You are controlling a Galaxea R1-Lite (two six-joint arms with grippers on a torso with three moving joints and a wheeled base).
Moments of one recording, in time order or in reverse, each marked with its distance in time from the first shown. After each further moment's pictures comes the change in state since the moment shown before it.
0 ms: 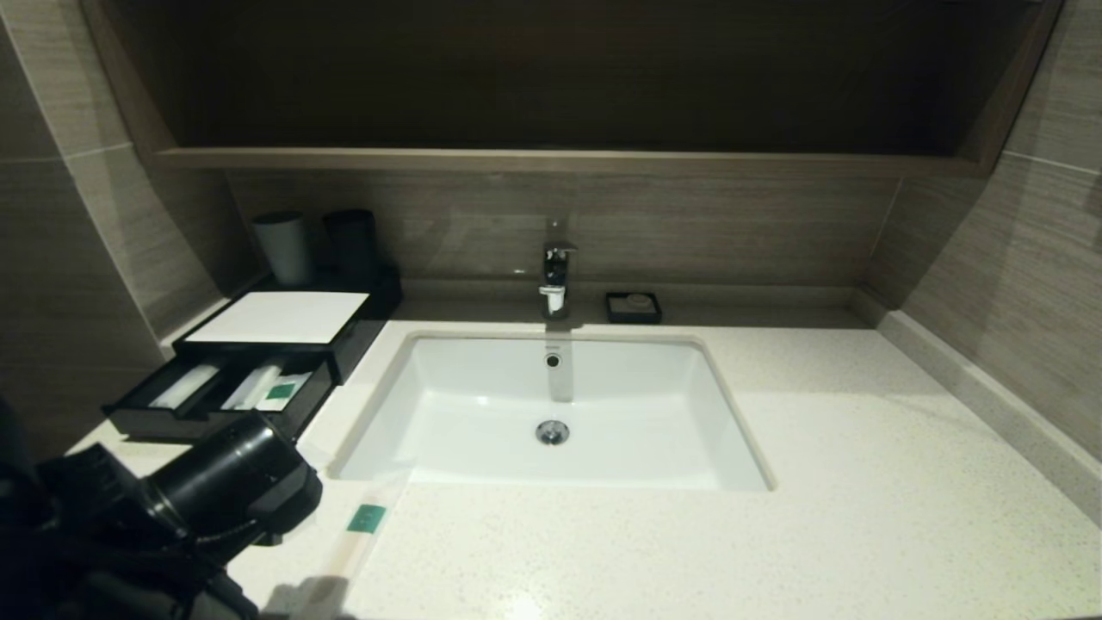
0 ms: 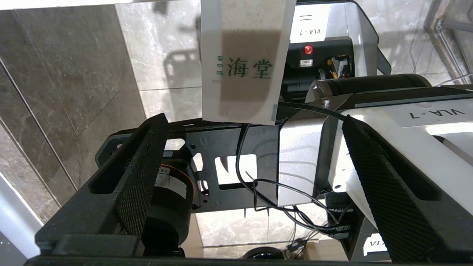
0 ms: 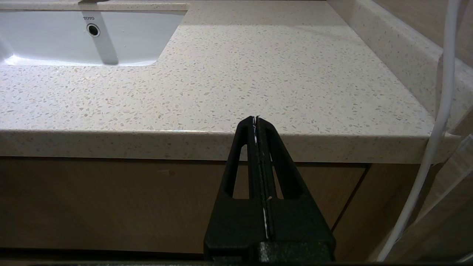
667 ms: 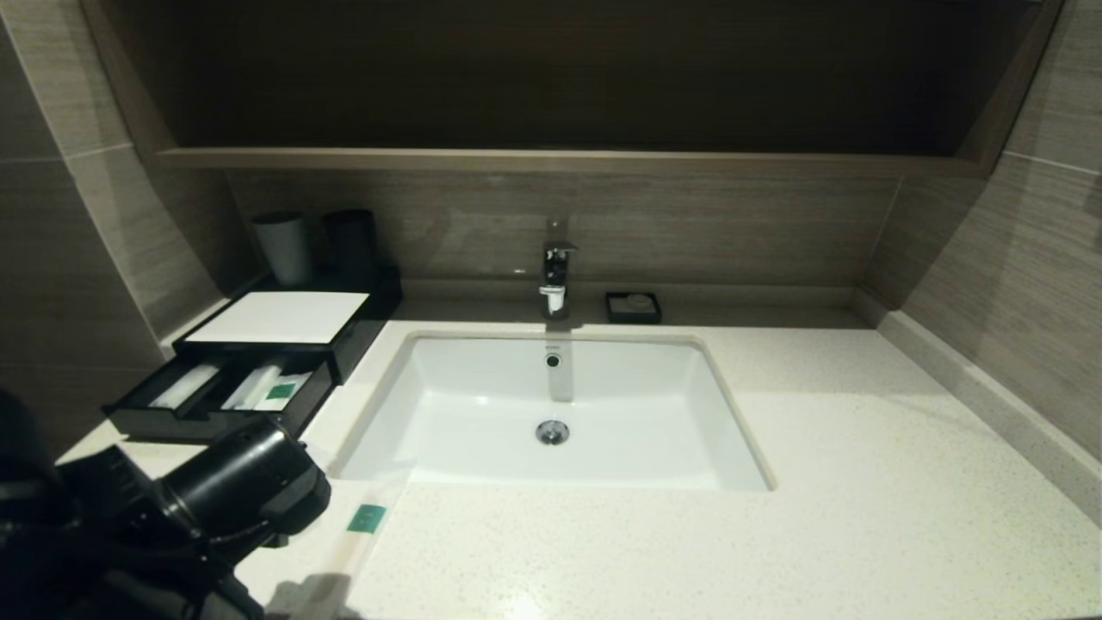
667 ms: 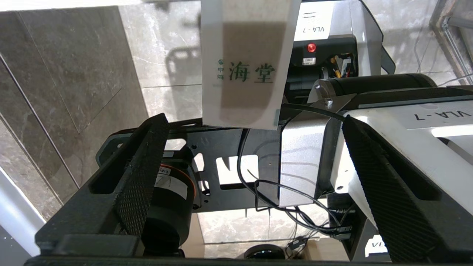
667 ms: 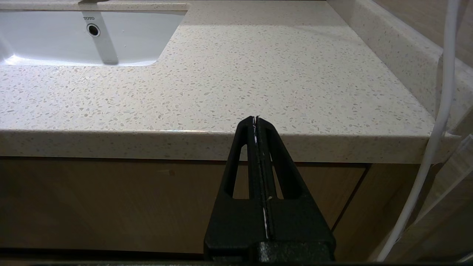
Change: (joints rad) left arm 0.000 0.019 0.005 -0.012 0.003 0.000; right arm 0.000 0.000 0.000 0.000 0.000 0.000
